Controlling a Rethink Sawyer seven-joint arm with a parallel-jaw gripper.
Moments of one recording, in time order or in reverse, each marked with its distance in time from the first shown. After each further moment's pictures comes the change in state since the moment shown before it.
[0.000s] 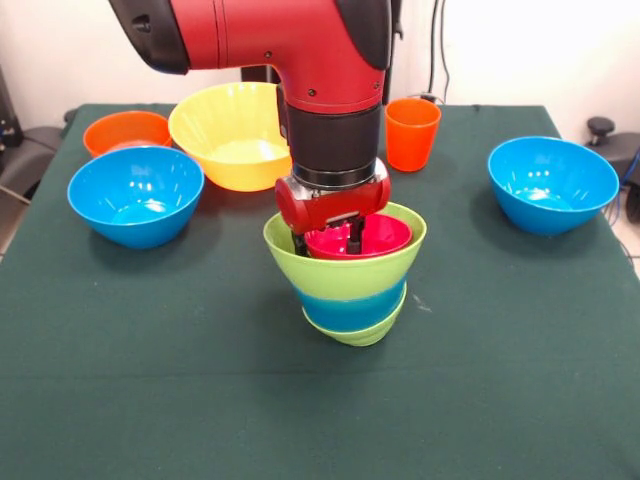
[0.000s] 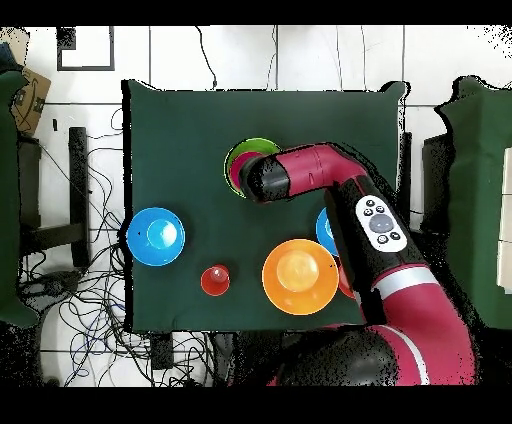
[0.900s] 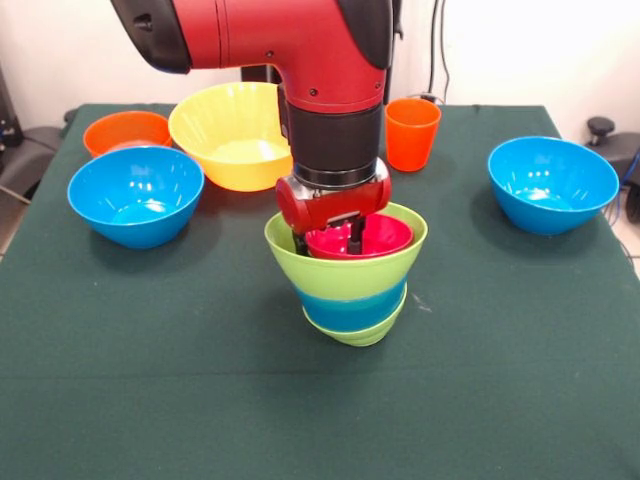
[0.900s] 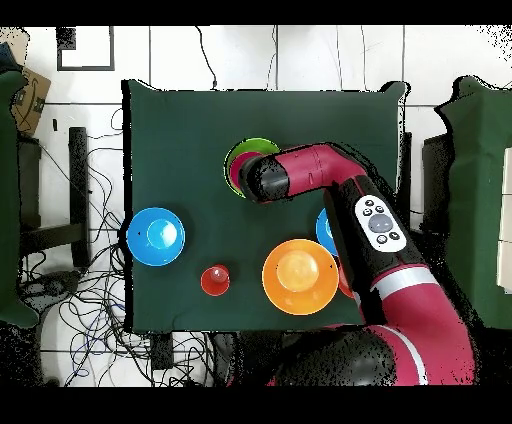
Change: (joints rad) arm 0.003 -0.003 -0.002 0.000 -0.001 0.000 0.000
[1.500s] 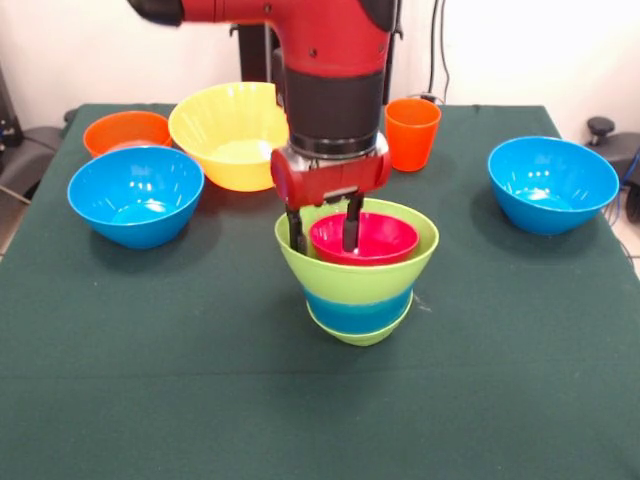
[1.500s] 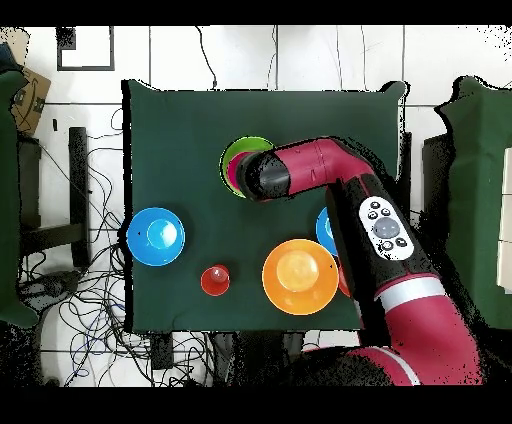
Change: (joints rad) arm 0.007 -0.083 0.000 0.022 0.023 0.029 0.000
